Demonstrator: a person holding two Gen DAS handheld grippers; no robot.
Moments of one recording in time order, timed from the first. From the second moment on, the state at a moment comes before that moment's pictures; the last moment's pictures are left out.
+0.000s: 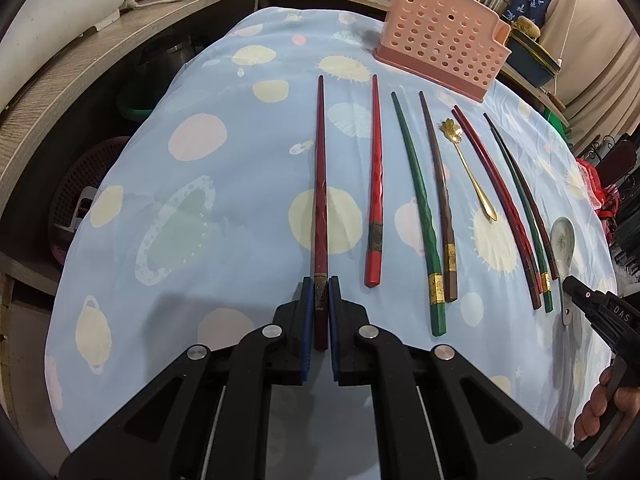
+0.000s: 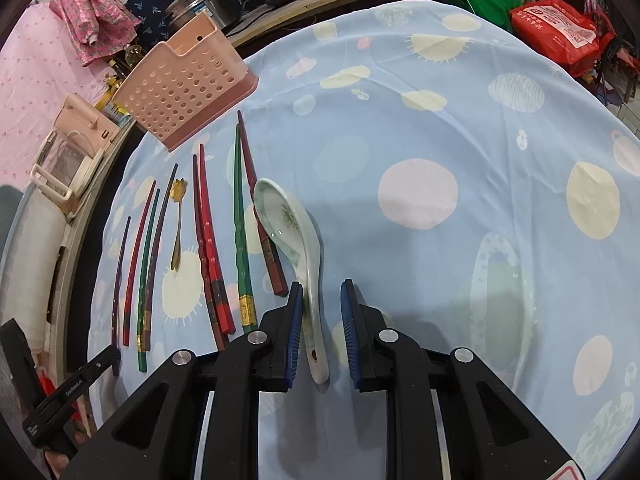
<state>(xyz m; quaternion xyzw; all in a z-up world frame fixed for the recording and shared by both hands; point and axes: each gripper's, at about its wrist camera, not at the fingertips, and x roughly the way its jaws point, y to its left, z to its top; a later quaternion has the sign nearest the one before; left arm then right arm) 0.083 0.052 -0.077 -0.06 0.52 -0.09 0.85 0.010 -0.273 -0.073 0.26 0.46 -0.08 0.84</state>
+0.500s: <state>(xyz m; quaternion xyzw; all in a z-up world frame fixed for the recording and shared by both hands) 0.078 0.056 -0.071 -0.06 0.52 -0.10 0.85 0.001 -0.249 -0.058 0.18 0.45 -0.09 0.87</state>
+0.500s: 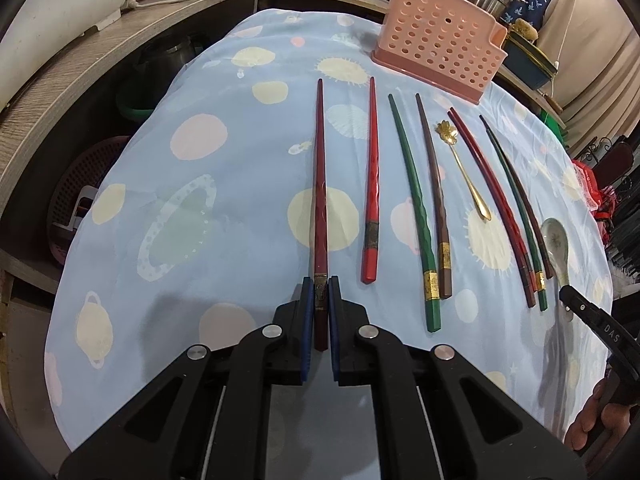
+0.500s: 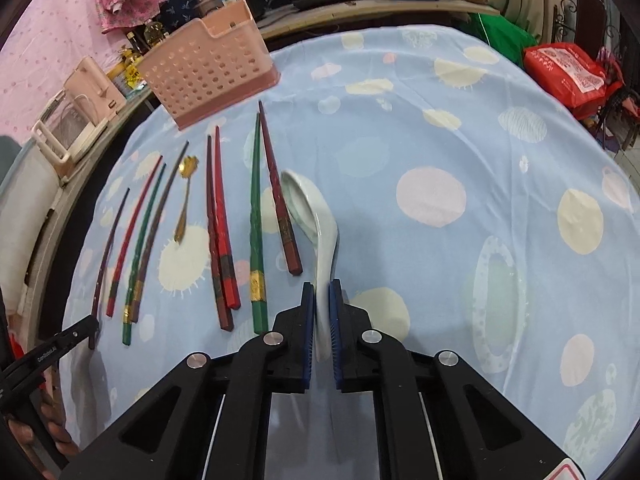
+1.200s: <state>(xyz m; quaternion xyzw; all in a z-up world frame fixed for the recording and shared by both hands) 0.121 0.061 0.072 -0.07 0.38 -0.13 0.91 0.053 -0.263 0.063 0.16 0.34 -0.06 0.92</state>
